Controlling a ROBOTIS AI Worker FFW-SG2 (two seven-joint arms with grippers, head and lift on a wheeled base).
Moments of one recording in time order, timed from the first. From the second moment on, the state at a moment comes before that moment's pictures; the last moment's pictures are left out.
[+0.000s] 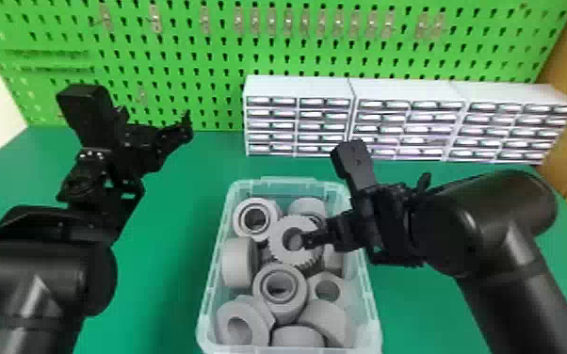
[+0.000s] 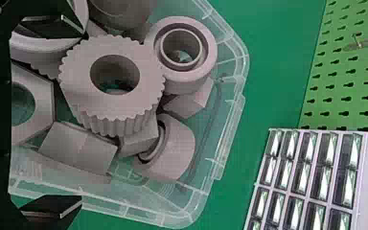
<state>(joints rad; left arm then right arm) -0.18 0.15 -0.04 -1.79 0.17 0.27 -0.06 -0.39 -0.15 0.33 -1.87 -0.42 1.43 -0.10</state>
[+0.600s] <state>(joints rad) -0.18 0.15 -0.07 -1.79 0.18 0.25 -0.06 -0.39 -0.15 0.33 -1.86 -0.43 1.43 -0.10</state>
